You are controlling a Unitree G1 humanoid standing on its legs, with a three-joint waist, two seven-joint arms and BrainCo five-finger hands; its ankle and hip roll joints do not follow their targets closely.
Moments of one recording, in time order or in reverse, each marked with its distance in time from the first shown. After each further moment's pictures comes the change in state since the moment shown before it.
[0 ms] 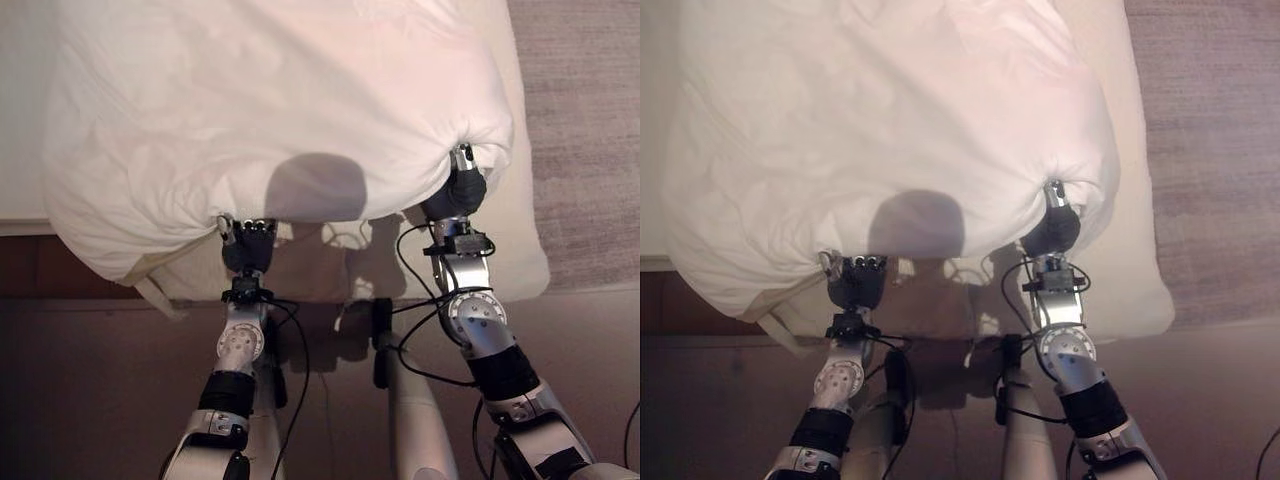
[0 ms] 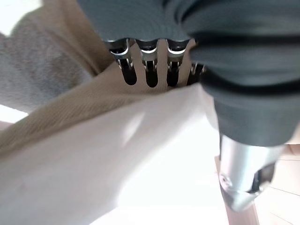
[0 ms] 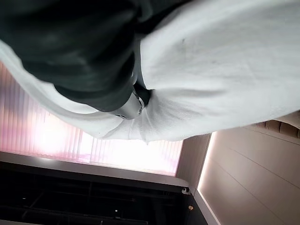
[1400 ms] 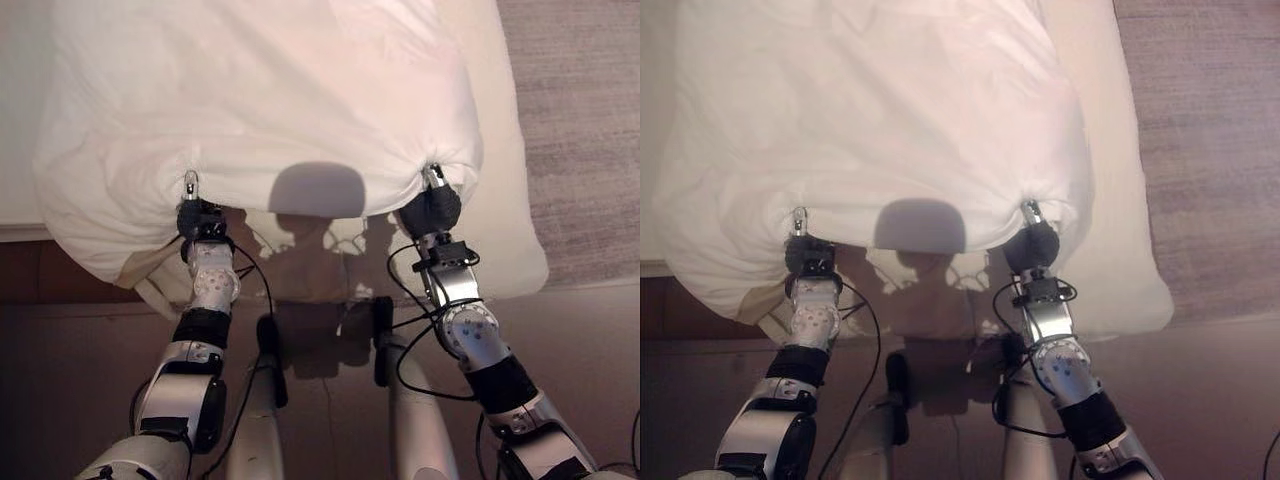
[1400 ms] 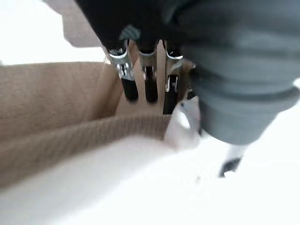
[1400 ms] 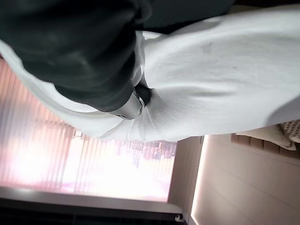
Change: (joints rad) left arm -0.327 0.192 0.037 0.252 0.207 -0.170 0.715; right arm 0.053 -0.005 0.089 0.004 -0.010 0.043 -0.126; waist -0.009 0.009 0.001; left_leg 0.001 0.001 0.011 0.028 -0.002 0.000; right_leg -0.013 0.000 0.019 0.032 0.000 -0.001
